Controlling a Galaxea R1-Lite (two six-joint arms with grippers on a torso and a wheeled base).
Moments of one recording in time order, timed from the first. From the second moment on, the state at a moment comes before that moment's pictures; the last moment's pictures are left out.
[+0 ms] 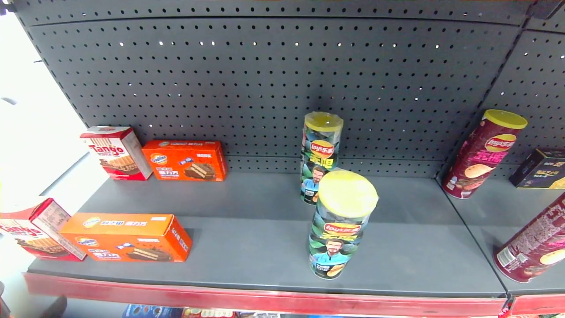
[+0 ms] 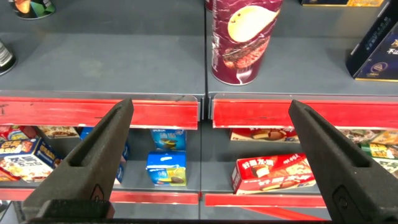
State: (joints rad) left arm -0.13 0.43 -0.07 -0.37 0.06 0.04; right arm 0.01 0.02 0.00 0.00 -0.04 0.00
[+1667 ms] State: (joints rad) left arm 0.00 0.00 -0.01 0.02 -0.05 0.03; right arm 0.01 0.02 0.00 0.00 0.00 -0.01
